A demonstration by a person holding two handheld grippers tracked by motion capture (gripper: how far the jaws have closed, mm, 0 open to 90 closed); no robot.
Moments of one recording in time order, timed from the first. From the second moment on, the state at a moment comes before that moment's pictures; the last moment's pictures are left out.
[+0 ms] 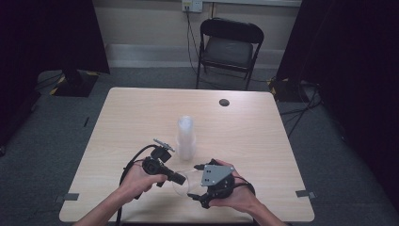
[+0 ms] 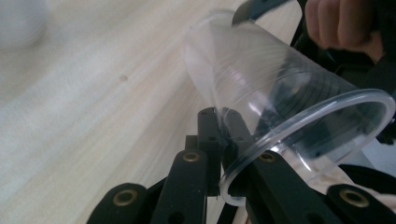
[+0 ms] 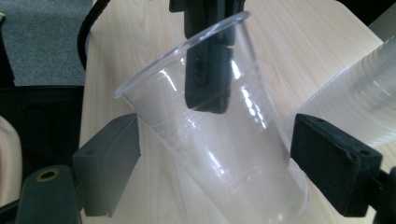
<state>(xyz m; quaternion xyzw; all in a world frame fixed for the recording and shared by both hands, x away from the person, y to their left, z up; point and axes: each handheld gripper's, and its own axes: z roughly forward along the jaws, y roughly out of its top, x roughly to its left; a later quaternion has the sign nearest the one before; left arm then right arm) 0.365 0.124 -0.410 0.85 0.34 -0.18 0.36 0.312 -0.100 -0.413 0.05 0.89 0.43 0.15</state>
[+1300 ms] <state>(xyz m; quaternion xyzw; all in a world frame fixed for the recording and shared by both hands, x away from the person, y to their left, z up) 0.371 0.099 -0.403 0.86 0.36 -0.14 0.33 0.317 -0.086 -0.417 0.06 0.89 0.43 0.16</state>
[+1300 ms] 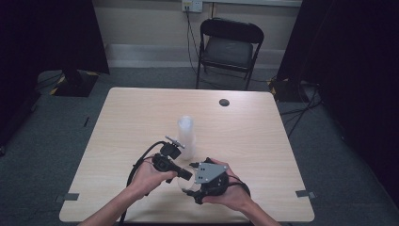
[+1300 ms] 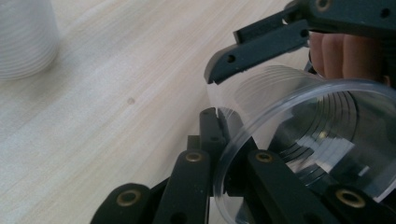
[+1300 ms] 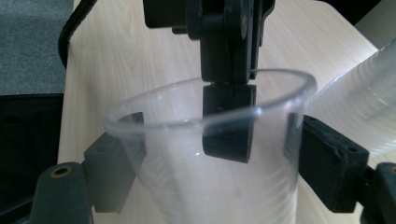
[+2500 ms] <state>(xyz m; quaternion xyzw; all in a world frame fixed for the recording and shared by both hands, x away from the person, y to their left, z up) 0.363 0.099 -0.409 0.84 0.36 -0.08 0.40 0.323 -0.101 -0.419 0.11 0.87 0.45 0.17</state>
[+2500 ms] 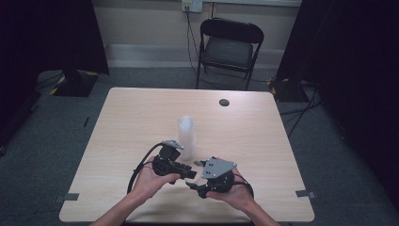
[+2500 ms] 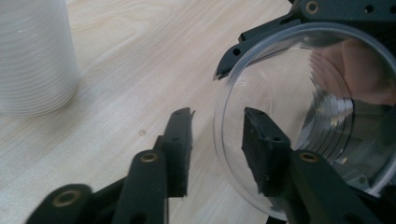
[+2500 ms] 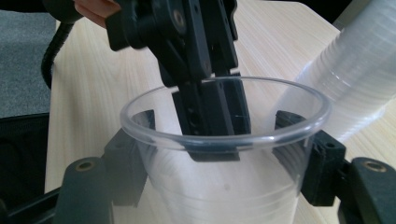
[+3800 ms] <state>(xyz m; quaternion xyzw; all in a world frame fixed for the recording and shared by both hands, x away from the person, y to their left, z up) 0.350 0.133 -0.405 0.80 0.33 0.08 0.49 0.349 -0.126 -0.437 0.21 0.85 0.46 0.15</state>
